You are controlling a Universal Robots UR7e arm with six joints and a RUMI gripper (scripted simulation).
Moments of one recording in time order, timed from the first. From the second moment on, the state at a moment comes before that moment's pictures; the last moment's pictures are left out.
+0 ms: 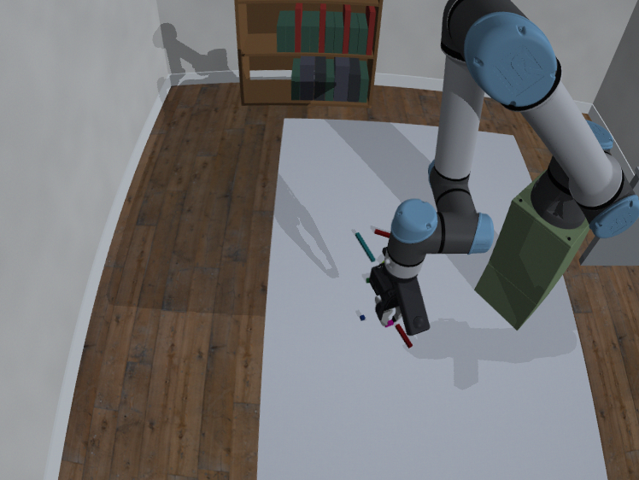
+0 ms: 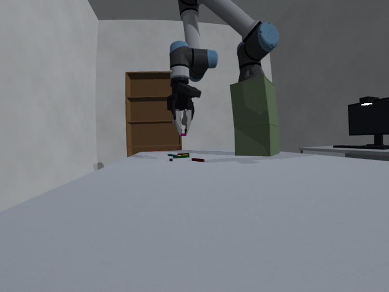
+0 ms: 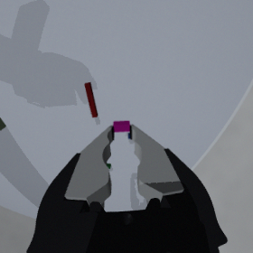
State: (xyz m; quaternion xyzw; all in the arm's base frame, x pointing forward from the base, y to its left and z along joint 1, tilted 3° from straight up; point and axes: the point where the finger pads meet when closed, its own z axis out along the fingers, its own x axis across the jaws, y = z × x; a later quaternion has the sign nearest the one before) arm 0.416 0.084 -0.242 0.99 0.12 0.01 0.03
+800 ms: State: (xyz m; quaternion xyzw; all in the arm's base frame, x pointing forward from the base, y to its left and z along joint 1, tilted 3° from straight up) arm 0.415 0.082 -0.284 0.99 0.12 0.01 0.03
